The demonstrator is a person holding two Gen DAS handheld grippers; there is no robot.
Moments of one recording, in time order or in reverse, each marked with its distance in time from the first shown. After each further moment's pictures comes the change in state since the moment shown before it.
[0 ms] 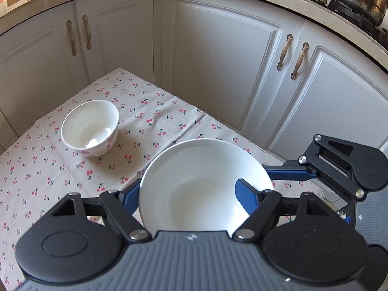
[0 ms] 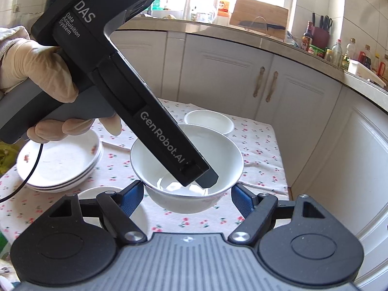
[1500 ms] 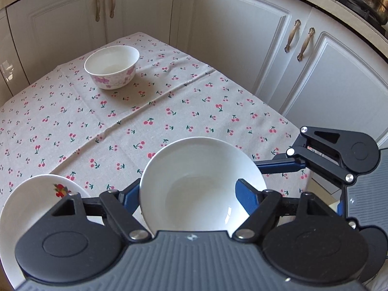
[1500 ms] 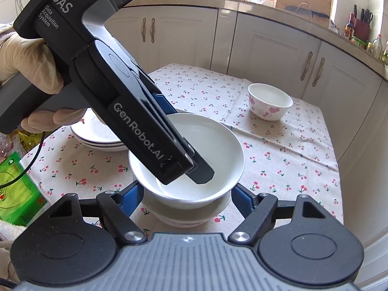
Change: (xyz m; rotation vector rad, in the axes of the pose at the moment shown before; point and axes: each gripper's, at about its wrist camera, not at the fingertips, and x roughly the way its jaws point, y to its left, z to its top) left arm -0.021 0.000 -0.089 -0.097 0.047 0.025; right arm 0.000 0.058 -0.033 -0.070 0.112 0.170
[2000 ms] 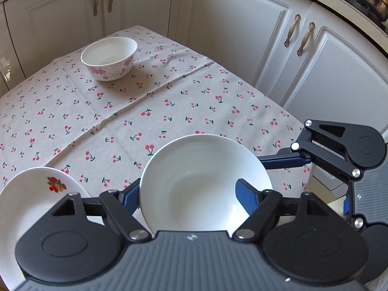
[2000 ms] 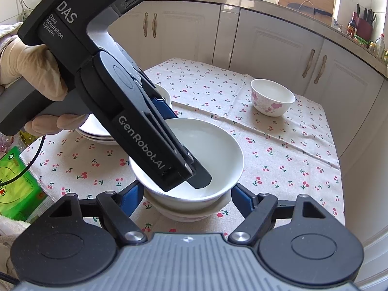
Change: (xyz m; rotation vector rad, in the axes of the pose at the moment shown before) left arm 0.008 0.002 -0.005 0.003 0.014 -0.011; right arm 0.003 0.002 -0.003 -0.010 0.023 -0.004
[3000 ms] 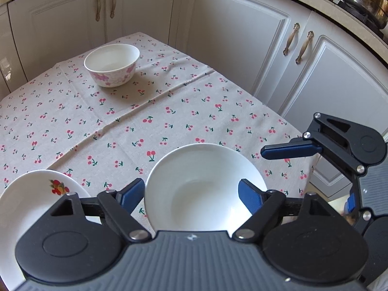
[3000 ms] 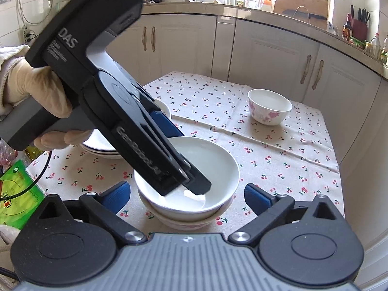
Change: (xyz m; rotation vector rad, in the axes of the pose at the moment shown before) left arm -0.010 0.003 -0.002 -0.019 -0.042 -0.012; right arm -0.012 -0.008 0.001 0.037 -0.068 0.021
